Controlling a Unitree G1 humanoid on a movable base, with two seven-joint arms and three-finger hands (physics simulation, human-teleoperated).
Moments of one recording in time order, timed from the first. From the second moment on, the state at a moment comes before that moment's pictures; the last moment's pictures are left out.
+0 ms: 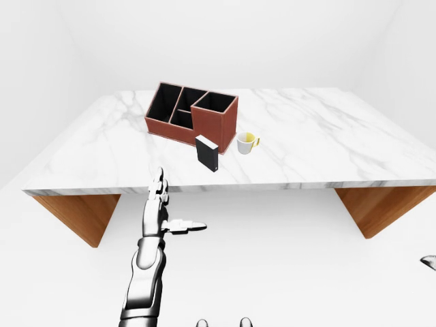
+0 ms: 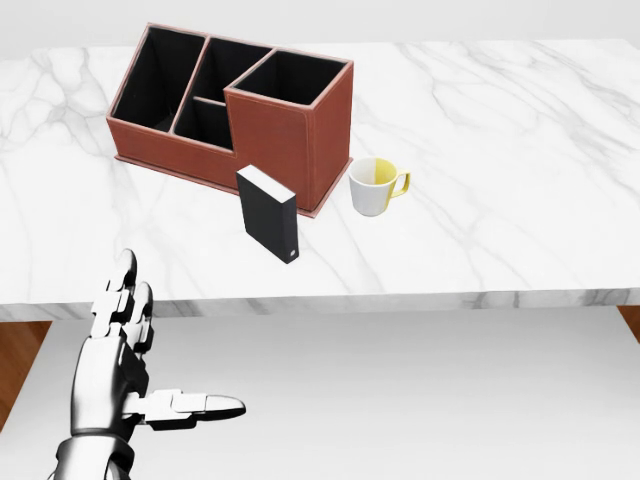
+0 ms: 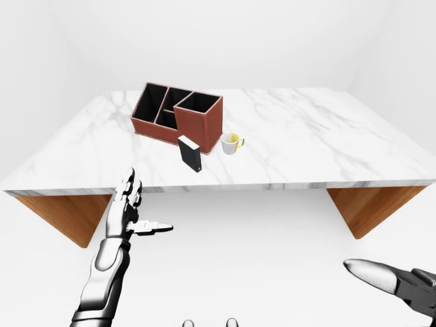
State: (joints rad) left arm 0.00 0.02 0.05 0.01 -0.01 -0.08 -0.02; right arm 0.23 -0.03 -0.90 -1.01 0.58 0.09 0.19
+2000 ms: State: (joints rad) left arm 0.01 0.02 0.04 0.00 -0.01 -0.09 -0.03; right arm 0.46 0.04 -1.55 -0.53 1.06 0.09 0.53
